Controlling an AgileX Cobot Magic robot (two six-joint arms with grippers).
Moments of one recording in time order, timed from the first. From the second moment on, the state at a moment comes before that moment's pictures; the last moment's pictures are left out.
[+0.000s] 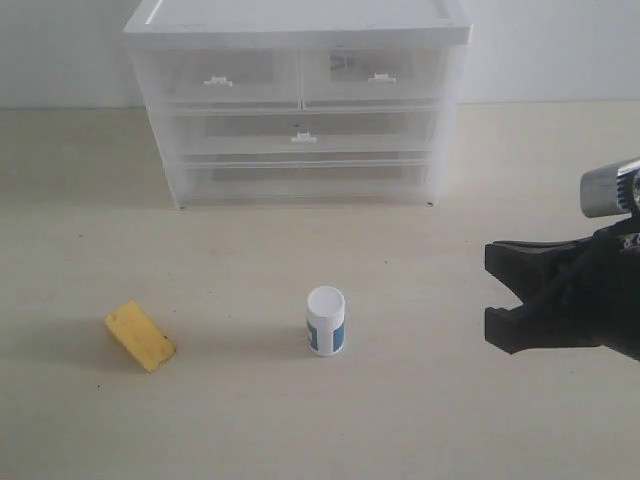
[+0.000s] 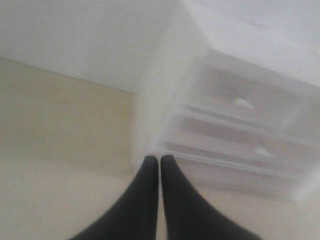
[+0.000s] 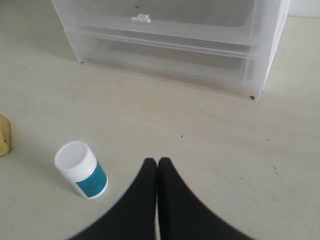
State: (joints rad) left arm -0.02 1.04 -0.26 0.34 -0.50 -0.69; right arm 0.50 1.04 -0.23 -0.20 -0.31 0.34
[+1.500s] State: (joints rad) left arm -0.06 2.12 -1.01 0.81 -1.23 -1.67; right arm 0.50 1.04 -0.23 -0.20 -0.31 0.34
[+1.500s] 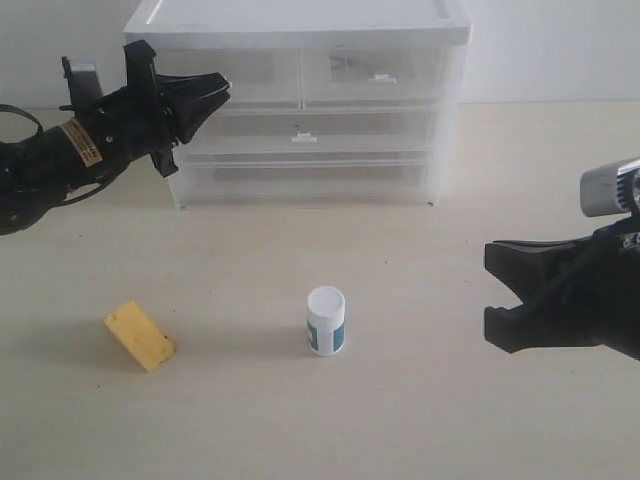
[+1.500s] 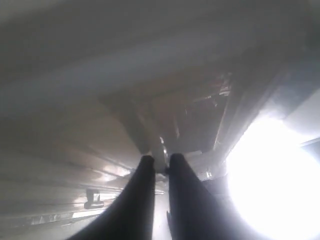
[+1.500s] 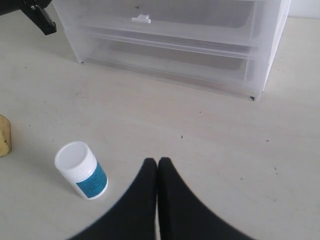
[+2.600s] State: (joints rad) left arm -0.12 1.81 -0.38 0.90 -1.22 -1.20; right arm 0.50 1.04 -0.23 -0.20 -0.31 0.34
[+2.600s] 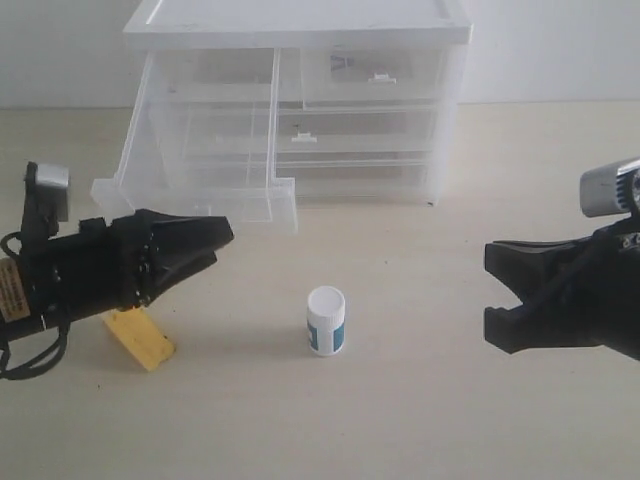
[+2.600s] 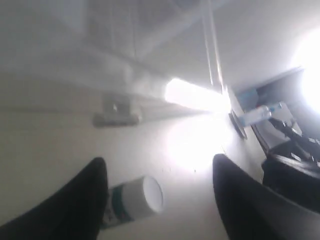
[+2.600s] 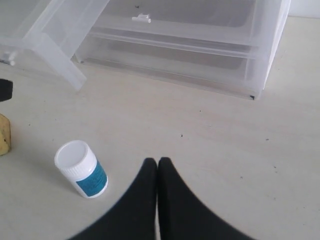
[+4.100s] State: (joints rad) left arm 0.05 0.17 -0.03 0.57 -0.26 -0.83; right arm 1.05 2.22 -1.34 -0.27 -0.01 0.20
